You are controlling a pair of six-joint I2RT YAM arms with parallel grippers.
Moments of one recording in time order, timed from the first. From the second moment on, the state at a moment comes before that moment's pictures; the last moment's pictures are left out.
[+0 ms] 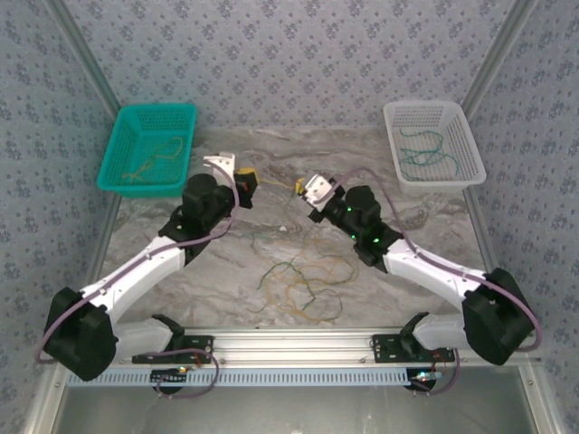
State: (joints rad) left arm -0.53 1.18 0.78 0.23 -0.01 -0.33; right arm 0.66 1.26 0.75 0.46 -0.09 -0.39
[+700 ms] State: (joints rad) left arm -0.32 0.95 0.59 0.17 -0.27 -0.36; right arm 0.36 0.97 0.64 0.29 -0.09 -0.07
